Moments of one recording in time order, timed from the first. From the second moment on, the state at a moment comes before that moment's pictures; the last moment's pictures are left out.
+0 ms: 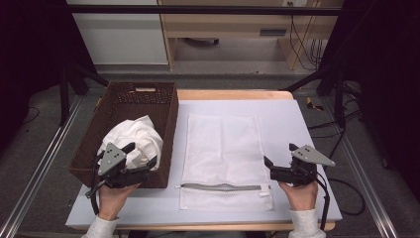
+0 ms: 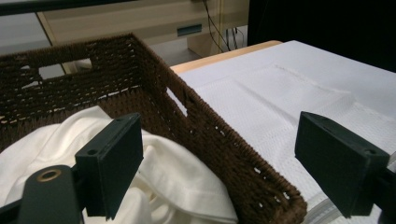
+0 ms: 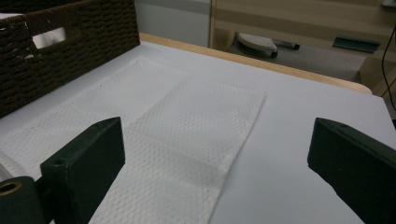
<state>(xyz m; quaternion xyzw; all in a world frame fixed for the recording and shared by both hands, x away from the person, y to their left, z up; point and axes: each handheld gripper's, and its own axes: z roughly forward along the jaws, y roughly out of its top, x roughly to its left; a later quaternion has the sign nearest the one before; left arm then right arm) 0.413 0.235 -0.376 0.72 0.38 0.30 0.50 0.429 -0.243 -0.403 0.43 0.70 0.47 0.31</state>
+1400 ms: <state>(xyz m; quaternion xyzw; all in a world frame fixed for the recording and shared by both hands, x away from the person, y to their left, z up) 0.396 0.094 -0.466 0.86 0.26 0.13 0.41 0.436 -0.154 -0.445 0.35 0.81 0.42 0.19</state>
